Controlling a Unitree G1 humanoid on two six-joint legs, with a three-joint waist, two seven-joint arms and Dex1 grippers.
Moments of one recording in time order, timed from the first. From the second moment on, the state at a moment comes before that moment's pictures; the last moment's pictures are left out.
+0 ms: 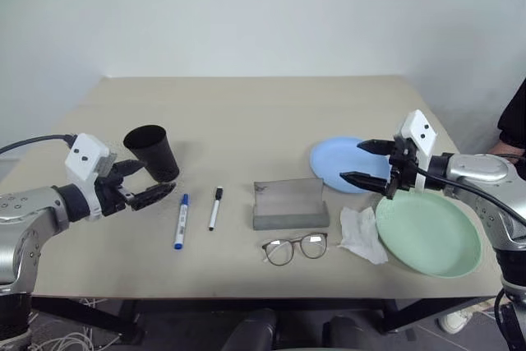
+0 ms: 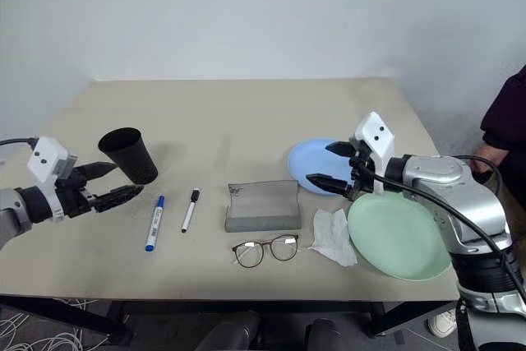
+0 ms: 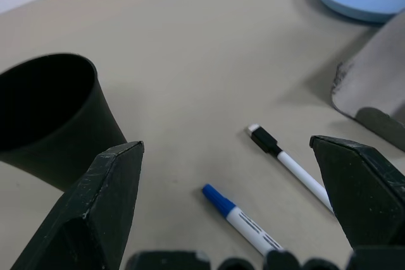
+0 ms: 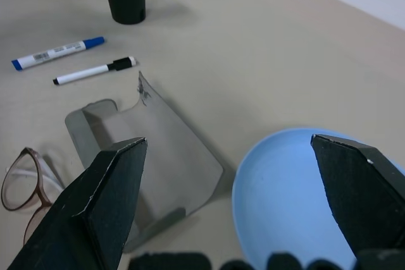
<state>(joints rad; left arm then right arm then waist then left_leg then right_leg) -0.09 0.93 0.38 -0.14 -0.50 0.64 -0.90 -0.43 -0.76 0.00 -0.28 0.48 0.74 0.88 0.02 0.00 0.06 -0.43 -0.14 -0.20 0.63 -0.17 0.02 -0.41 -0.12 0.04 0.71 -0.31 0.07</state>
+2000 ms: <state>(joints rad) -0.17 0.88 0.26 -0.11 -0.48 0.60 -0.92 0.06 -0.99 0.07 -0.59 0.26 0.87 0.74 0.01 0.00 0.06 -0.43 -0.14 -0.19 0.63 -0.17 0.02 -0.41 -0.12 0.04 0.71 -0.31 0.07</state>
